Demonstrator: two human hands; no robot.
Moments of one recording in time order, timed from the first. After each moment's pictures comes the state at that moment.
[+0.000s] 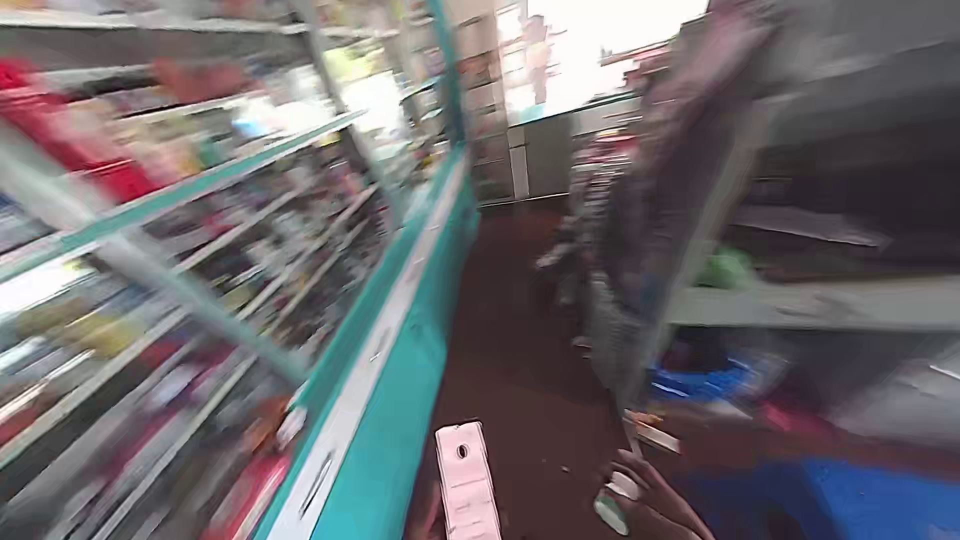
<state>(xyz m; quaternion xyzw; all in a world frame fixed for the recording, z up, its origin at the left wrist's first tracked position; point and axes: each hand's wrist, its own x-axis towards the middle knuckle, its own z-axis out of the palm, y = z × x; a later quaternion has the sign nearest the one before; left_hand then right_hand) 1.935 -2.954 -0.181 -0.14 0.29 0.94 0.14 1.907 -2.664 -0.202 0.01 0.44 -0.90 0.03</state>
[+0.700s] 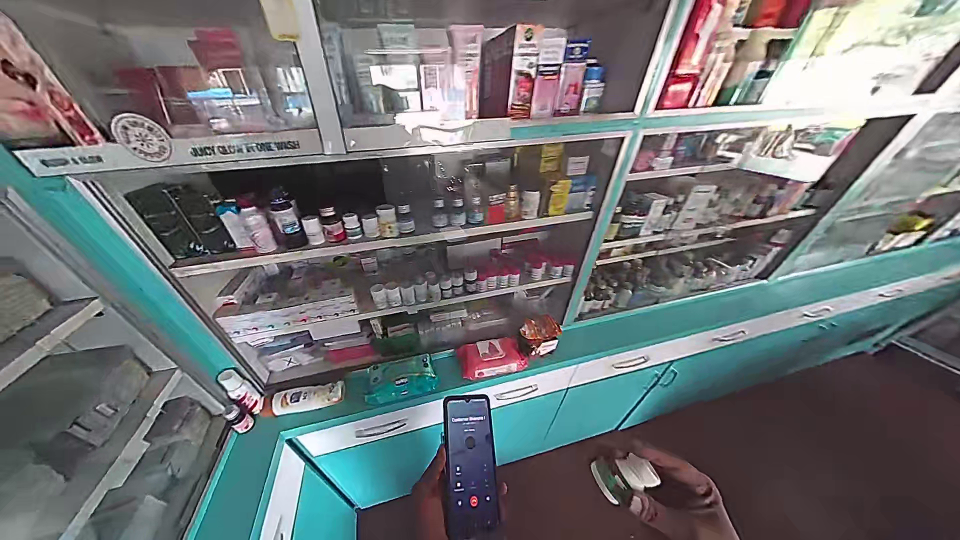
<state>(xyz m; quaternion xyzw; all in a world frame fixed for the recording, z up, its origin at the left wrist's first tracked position) 2.143 -3.176 -0.188 -0.12 0.16 0.91 -0.35 1.899 -3.049 -0.089 -0.46 0.38 -0.73 0.32</state>
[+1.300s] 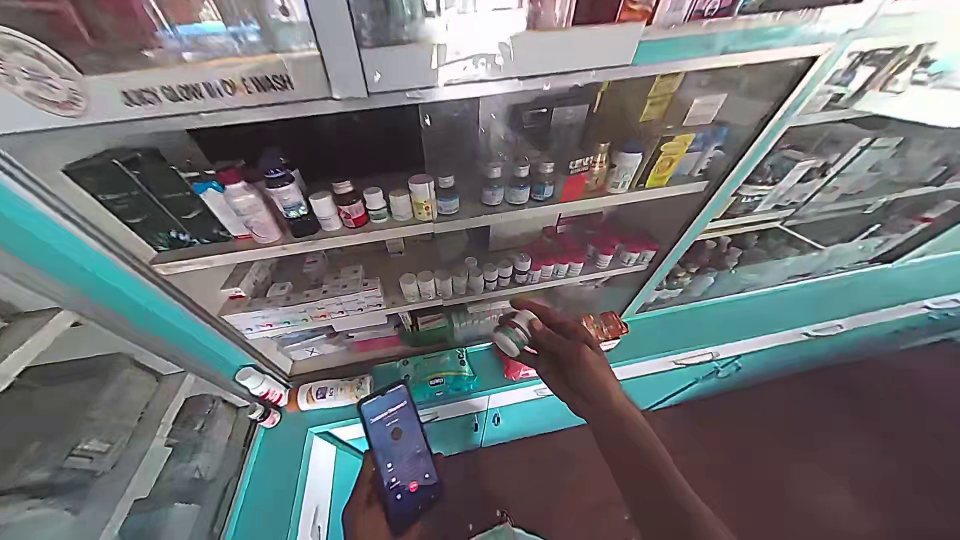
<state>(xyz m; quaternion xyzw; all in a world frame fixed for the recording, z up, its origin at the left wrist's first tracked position) 2.242 -3.282 -0.191 -0.16 0.09 0.84 -0.51 1.950 -3.327 -0.058 -0.38 0.33 -0.66 0.55</state>
